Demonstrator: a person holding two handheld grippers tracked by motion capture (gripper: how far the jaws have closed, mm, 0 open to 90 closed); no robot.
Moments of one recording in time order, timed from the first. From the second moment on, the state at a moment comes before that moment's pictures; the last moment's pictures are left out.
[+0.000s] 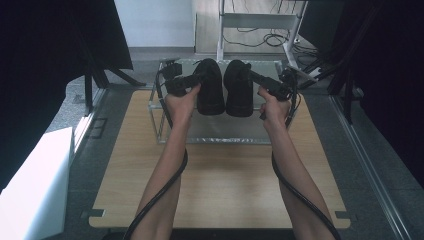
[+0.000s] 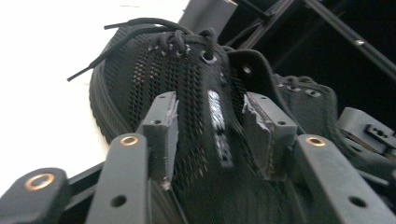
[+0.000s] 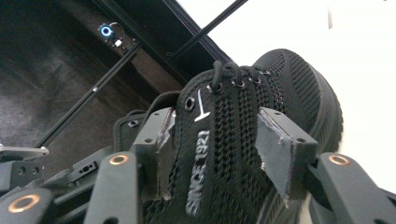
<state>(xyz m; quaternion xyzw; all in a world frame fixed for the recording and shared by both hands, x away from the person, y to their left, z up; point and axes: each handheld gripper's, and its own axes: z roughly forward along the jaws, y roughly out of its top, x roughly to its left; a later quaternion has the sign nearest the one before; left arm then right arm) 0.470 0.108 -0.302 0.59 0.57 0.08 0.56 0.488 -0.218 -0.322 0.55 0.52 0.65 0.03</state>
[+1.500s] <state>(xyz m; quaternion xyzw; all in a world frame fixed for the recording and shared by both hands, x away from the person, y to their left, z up) 0.390 0.108 -0.357 0.62 0.51 0.06 0.59 0.402 -0.216 -0.375 0.48 0.55 0.68 -0.04</state>
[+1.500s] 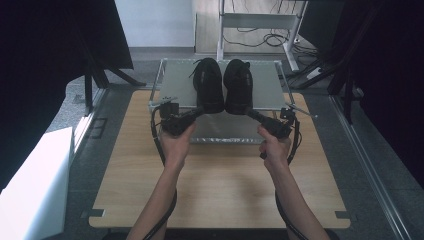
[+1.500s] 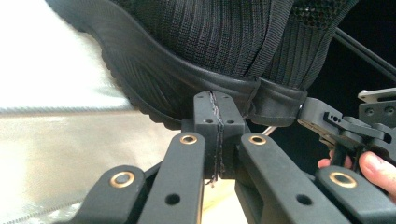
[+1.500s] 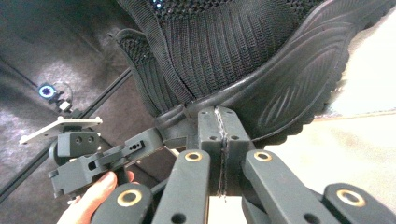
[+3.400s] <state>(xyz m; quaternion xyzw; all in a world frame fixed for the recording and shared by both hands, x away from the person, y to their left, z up) 0.360 0.127 -0.393 0.68 0.50 0.14 0.53 0.372 -0.250 -0.408 0.43 0.64 0.64 0.04</state>
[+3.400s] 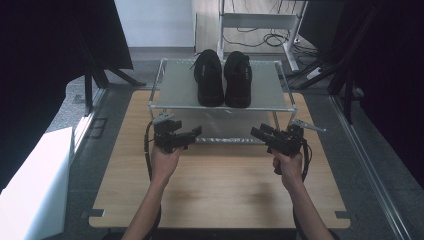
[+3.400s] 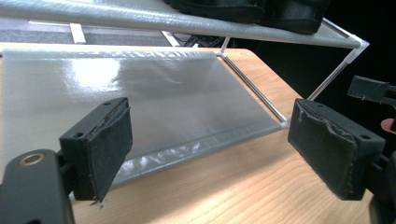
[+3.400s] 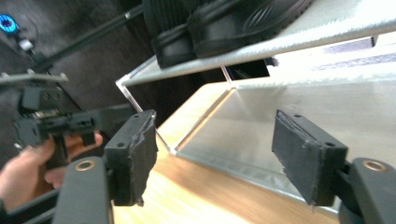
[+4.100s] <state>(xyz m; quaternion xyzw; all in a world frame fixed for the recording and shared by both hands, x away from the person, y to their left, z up) 0.300 0.142 -0.397 0.74 0.45 0.21 0.45 0.324 -0.273 -0.411 0.40 0.71 0.57 0.09</state>
